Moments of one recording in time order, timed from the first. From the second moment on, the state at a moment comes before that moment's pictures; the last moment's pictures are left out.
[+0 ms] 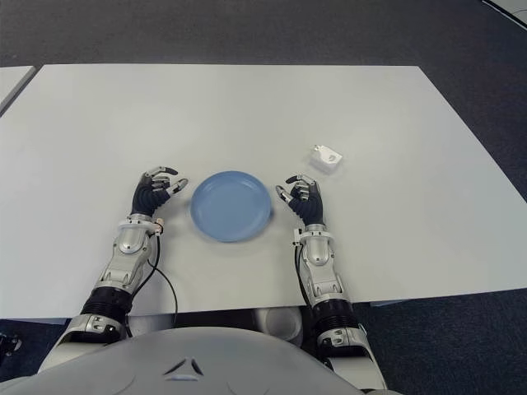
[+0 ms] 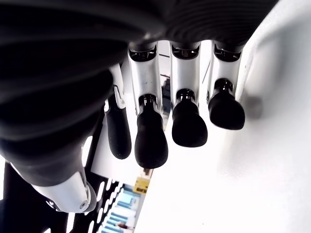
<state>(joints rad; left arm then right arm) -0.05 0.09 0.02 0.47 0.12 -0.32 0.12 -0.02 -0.10 0.02 0.40 -0.22 -0.35 -0.20</state>
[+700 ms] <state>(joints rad) -0.05 0.09 0.02 0.47 0.12 -0.32 0.12 -0.01 -0.10 0.02 0.39 -0.21 -0.35 -0.20</state>
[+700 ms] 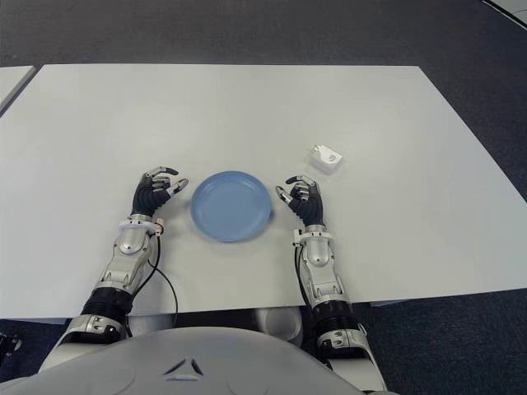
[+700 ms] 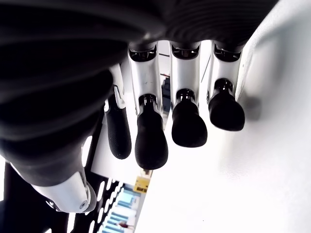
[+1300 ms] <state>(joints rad) -0.04 0.08 0.02 0.47 0.12 -0.33 0.12 -0.12 -0.16 0.00 0.27 -0.33 -0.37 -0.28</state>
